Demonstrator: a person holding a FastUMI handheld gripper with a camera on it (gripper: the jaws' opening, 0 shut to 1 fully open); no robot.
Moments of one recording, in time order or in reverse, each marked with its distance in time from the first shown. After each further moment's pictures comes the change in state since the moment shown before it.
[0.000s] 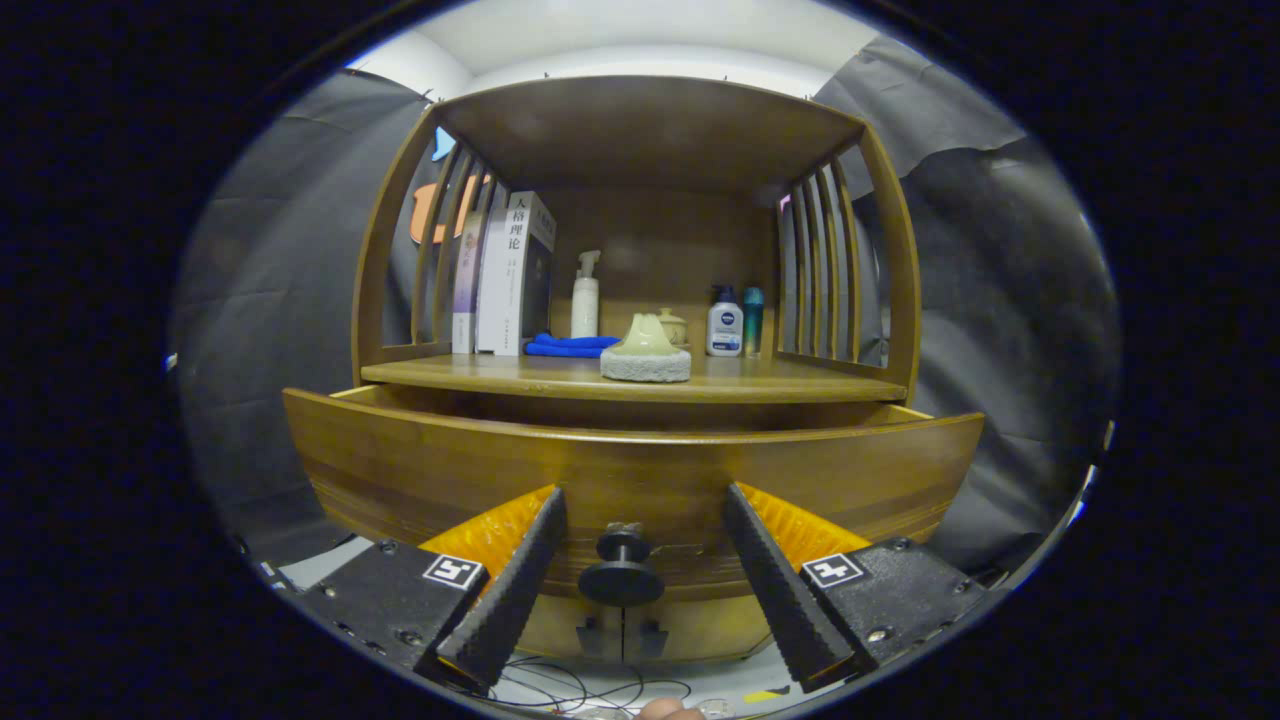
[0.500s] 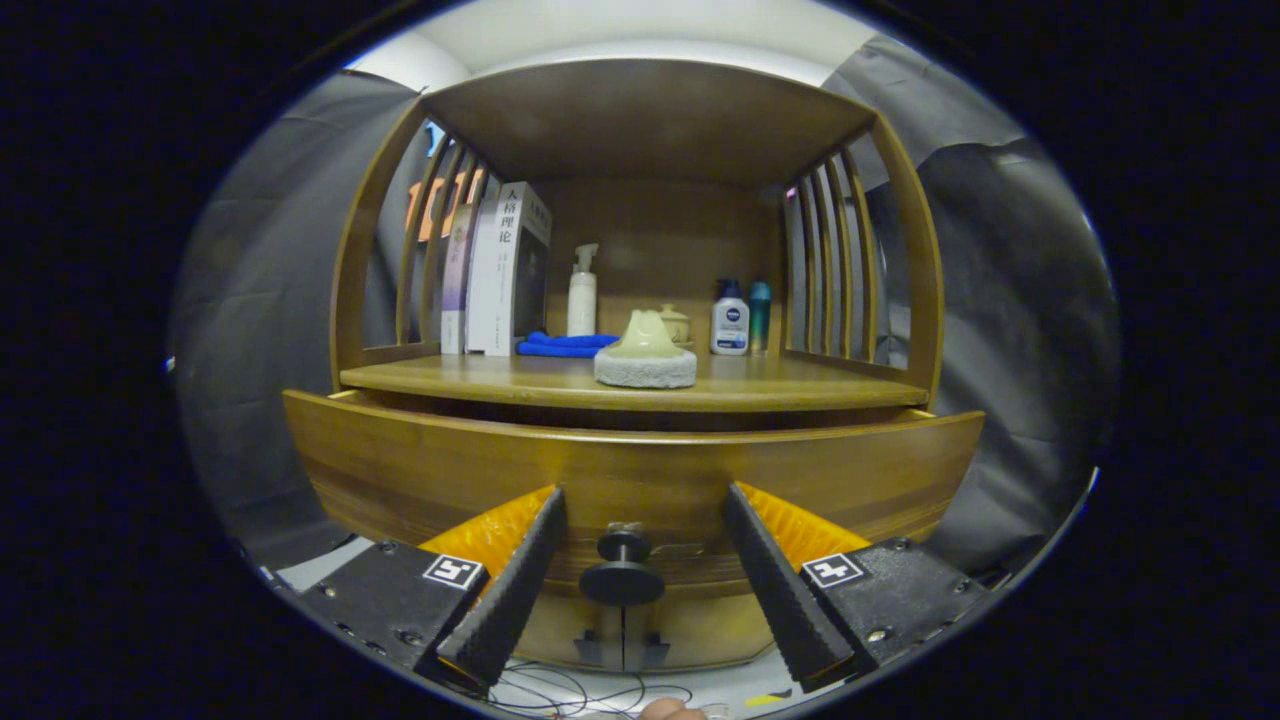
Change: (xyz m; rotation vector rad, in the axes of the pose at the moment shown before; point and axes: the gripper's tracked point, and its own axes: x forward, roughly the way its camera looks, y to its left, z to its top) arm 0.030 0.000 0.004 0.008 0.008 0.006
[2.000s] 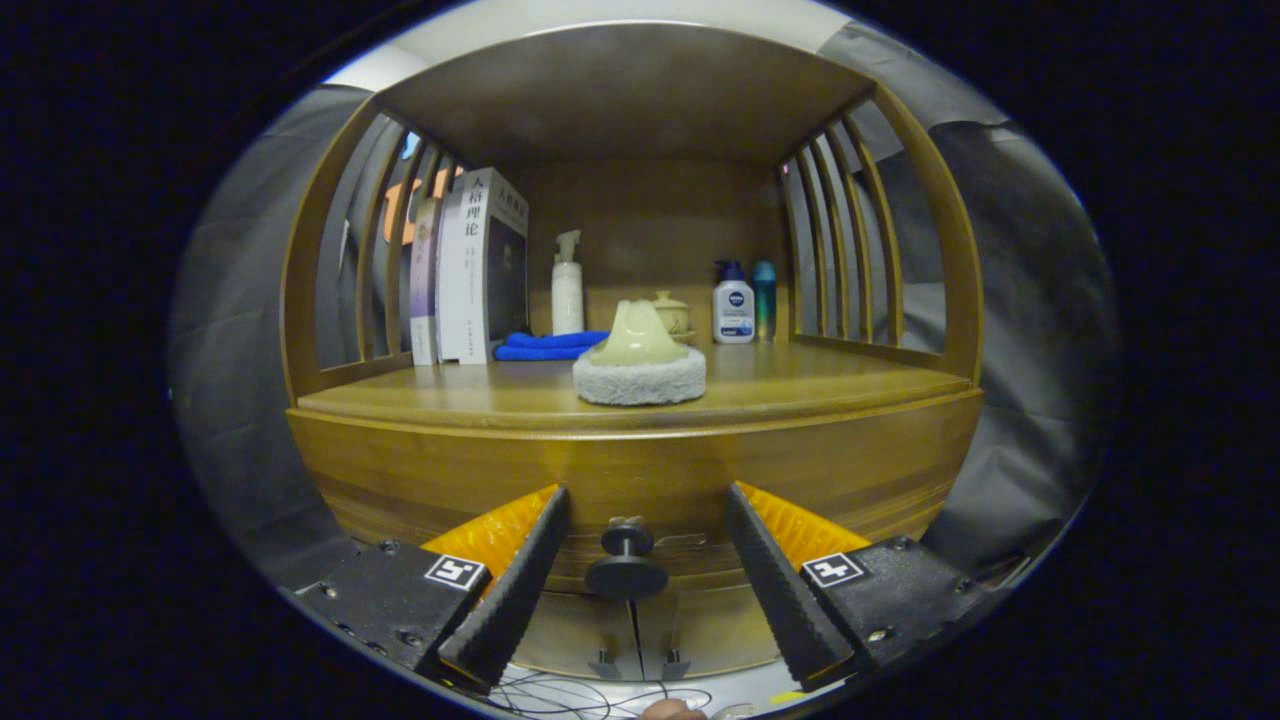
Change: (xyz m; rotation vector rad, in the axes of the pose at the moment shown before) arm 0.038 0.000 0.013 0.054 0.024 -0.002
